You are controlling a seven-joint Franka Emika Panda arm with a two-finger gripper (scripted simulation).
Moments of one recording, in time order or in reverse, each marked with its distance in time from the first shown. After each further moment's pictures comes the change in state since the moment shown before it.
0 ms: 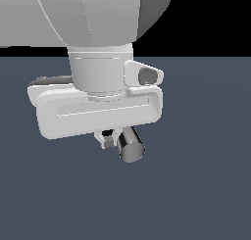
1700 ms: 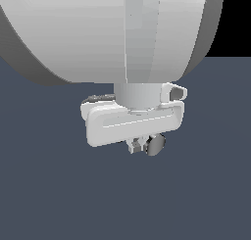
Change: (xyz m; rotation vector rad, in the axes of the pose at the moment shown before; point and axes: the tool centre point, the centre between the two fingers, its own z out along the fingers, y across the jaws) arm 0.006 0.061 0.035 0.008 -0.019 -0.036
